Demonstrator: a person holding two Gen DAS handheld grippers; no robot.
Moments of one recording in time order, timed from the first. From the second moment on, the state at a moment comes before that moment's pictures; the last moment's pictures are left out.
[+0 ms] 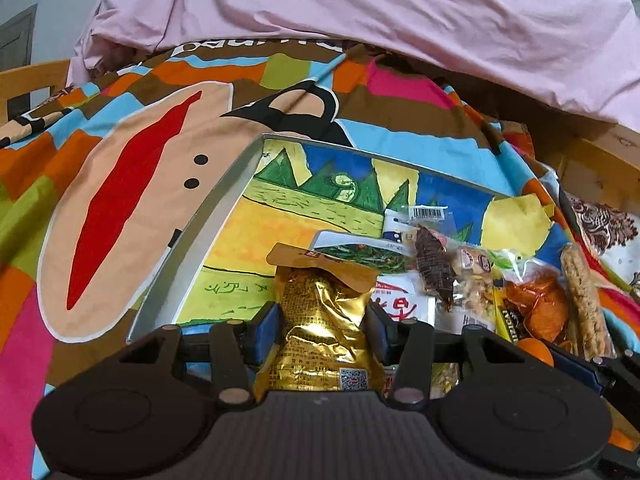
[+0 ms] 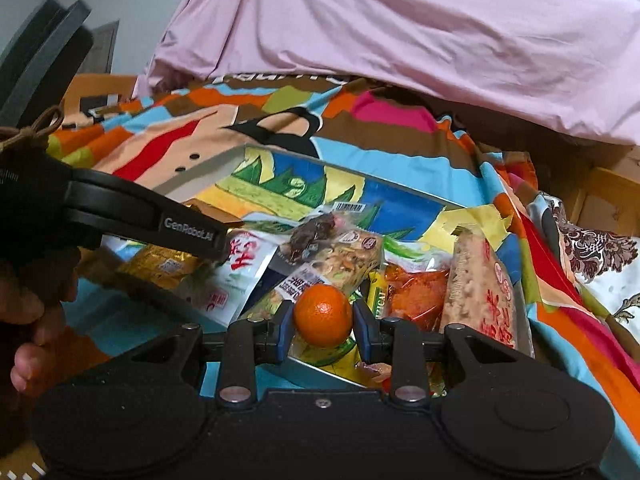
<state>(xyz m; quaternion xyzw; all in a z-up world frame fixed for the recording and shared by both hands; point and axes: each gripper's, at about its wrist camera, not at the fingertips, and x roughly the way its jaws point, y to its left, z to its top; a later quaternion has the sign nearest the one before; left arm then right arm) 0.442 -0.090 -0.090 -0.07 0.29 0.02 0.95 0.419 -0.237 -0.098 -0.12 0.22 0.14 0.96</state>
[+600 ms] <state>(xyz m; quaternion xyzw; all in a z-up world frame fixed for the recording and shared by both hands) 0.442 -0.088 -0.096 -0.09 0.30 0.02 0.95 0.420 -0.236 -0.100 -0.12 0.22 0.14 0.96</state>
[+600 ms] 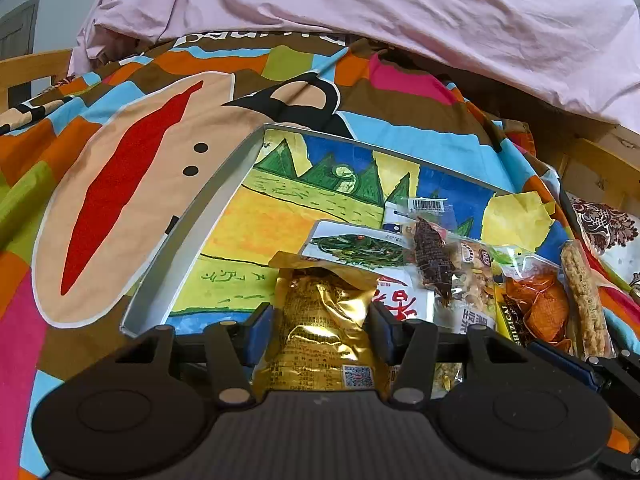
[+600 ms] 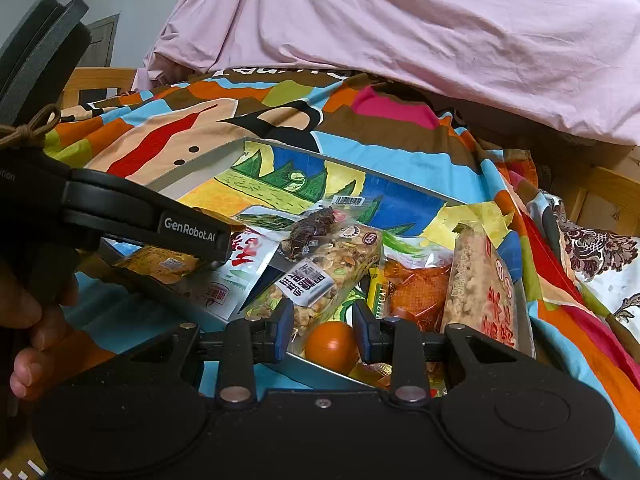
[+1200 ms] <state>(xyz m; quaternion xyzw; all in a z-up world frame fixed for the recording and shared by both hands) 0.434 -0.082 -0.084 -0.11 0.28 0.03 0.95 0.414 -0.238 -0.090 -0.11 0.20 0.14 0.96</state>
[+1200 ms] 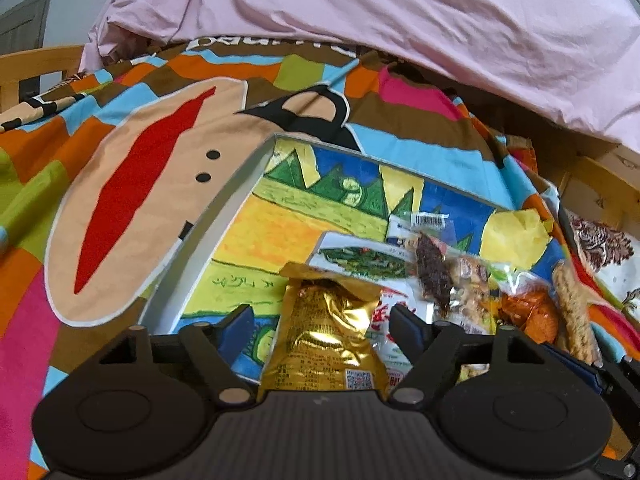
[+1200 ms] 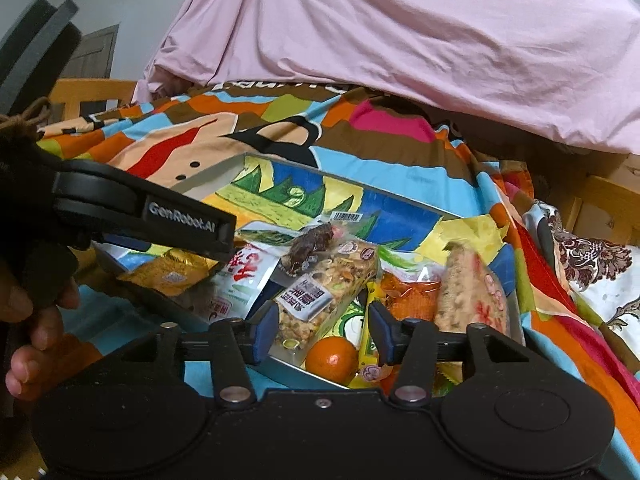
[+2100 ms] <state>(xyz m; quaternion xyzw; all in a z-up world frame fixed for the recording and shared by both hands) 0.353 -0.057 0.003 -0.11 0.20 0.05 0.97 0.336 -0.266 -0.008 -0.06 0.10 0.10 0.99</state>
